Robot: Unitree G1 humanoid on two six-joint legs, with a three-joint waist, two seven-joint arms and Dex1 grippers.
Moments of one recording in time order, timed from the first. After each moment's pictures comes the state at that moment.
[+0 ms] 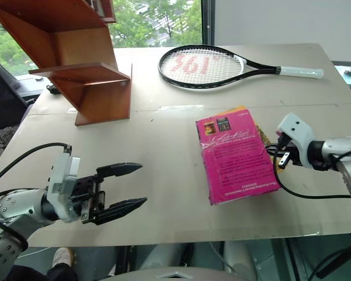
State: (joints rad) left arm 0.22 0.78 0.31 -0.66 -0.85 0.48 -0.98; right arm -0.23 -0.97 -0.19 -0.25 0.33 0.68 1.00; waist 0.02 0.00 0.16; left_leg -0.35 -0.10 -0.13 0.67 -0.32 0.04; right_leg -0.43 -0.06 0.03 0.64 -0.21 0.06
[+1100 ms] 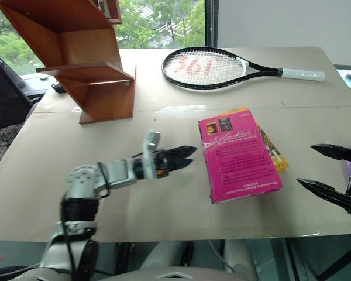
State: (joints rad) left arm -0.45 0.30 0.08 0.17 -1.57 1.27 -0.05; right arm 0.28 -0.87 -0.80 -0.43 0.77 0.49 1.28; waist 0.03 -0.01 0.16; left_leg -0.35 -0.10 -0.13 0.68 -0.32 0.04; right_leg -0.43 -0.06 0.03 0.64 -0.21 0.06
